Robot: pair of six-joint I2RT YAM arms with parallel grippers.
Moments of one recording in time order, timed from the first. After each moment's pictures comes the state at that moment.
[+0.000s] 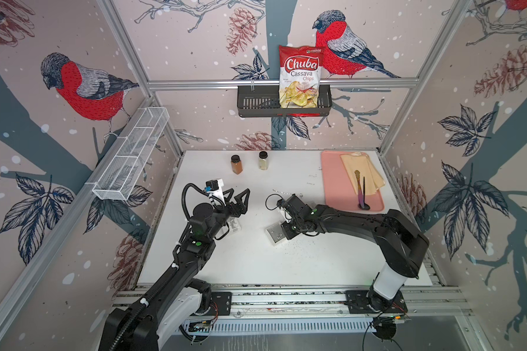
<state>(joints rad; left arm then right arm) -0.30 0.89 0.42 0.41 0.21 -0.47 0.92 1.74 1.06 -0.42 -0.08 0.26</state>
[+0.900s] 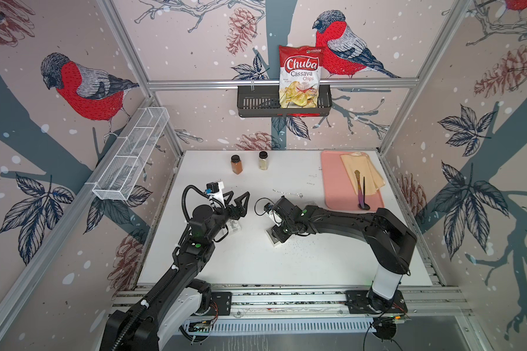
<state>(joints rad) -0.28 0.87 0.39 0.40 0.24 -0.44 1.00 1.82 1.15 -0.43 -0.07 0.11</state>
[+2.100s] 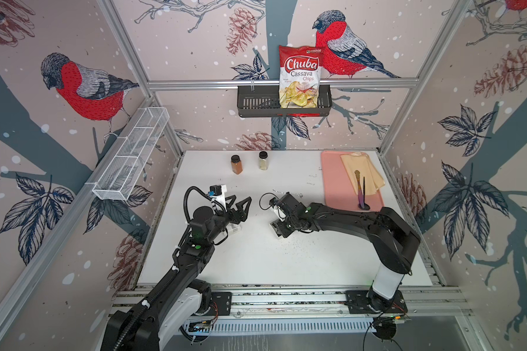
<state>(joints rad) -0.27 0.89 0.36 0.38 0.35 -0.42 0.94 1.78 1.13 -0.40 -0.05 0.14</state>
